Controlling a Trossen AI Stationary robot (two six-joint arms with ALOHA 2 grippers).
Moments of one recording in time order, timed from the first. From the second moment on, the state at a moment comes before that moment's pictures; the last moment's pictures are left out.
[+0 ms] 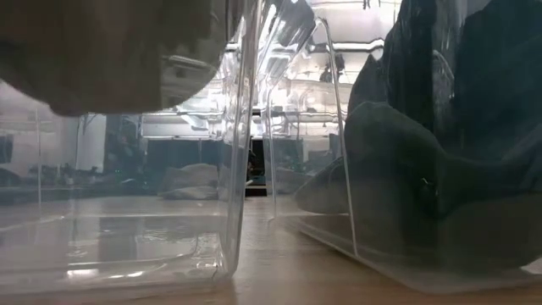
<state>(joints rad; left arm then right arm) 0.53 1.23 2.04 -0.64 -0.23 -0.03 0.14 2.04 2.01 -0.85 -0.16 1.12</state>
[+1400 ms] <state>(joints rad) 0.53 1.24 2.01 -0.75 -0.22 -0.02 0.11 2.23 2.36 -1.13 -0.13 0.97</state>
